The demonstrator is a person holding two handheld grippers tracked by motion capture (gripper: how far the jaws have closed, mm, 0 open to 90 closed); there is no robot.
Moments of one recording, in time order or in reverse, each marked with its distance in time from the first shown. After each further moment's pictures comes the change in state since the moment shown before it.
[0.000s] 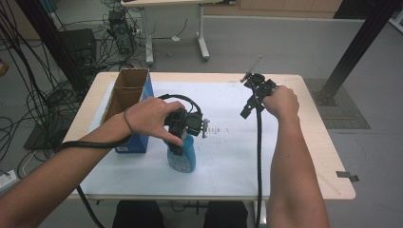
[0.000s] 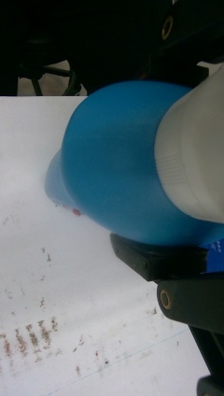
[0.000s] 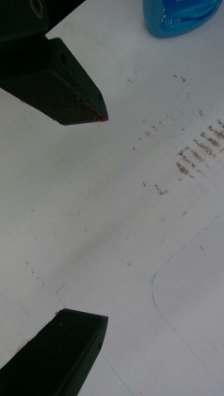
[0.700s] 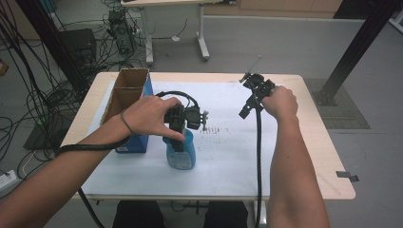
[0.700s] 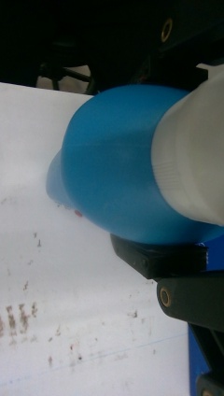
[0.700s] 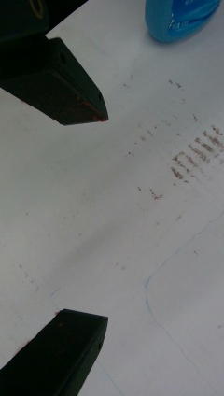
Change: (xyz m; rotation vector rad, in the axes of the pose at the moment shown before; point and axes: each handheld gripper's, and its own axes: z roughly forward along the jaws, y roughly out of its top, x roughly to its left) left arm 0.007 -0.009 -0.014 -0.027 0.000 -0.172; right arm 0.002 -0.002 0.000 -0.020 0.006 -0.007
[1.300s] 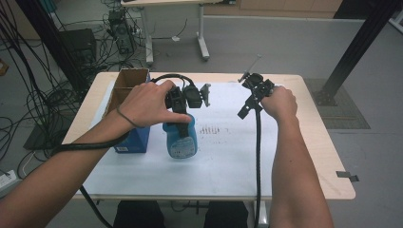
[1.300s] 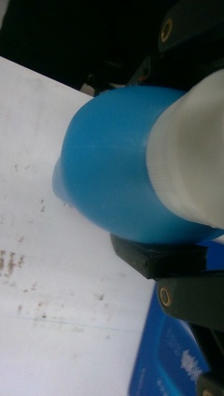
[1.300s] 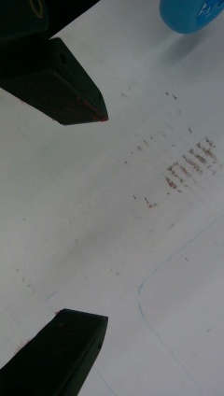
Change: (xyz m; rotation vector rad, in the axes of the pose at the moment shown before) left arm 0.011 -0.007 -0.044 -0.049 0.010 -0.317; right arm 0.010 -0.004 -0.007 -0.026 -0.001 -0.020
